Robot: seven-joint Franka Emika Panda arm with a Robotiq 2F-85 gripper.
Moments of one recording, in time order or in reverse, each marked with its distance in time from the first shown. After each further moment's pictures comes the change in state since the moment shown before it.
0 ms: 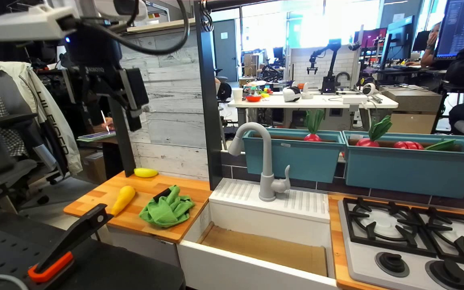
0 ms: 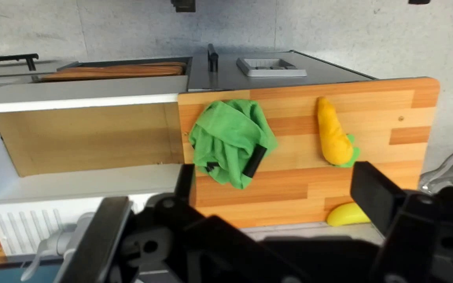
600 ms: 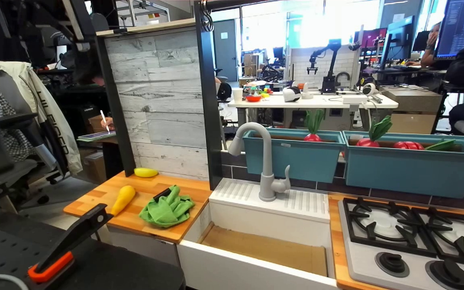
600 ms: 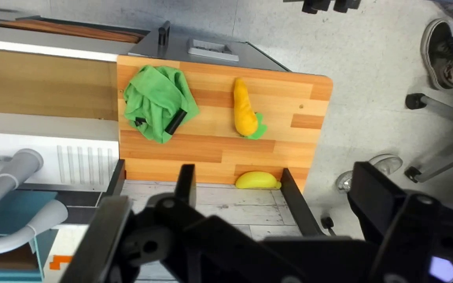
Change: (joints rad) arm 0.122 -0.294 0.041 -0.011 -0.001 -0.235 0.015
